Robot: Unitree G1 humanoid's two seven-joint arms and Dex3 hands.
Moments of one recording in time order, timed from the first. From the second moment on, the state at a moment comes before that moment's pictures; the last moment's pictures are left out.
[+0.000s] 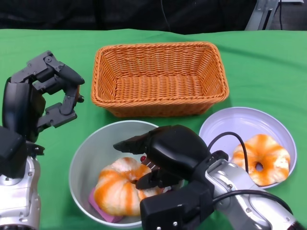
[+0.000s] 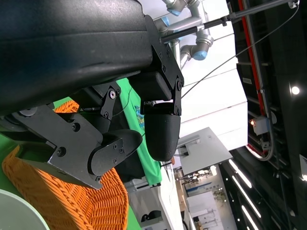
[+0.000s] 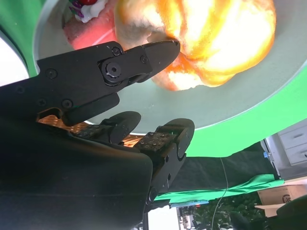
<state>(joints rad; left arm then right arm) -0.37 0.10 0.18 0.41 -0.12 -0.58 -0.16 -0.42 -0.06 0.61 0.16 -0.87 -0.07 0.09</state>
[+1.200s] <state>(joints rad) -0.36 0.09 0.17 0.38 -0.13 -0.58 -0.15 -0.50 -0.04 0.78 0.33 -1.07 -0.02 -0.05</state>
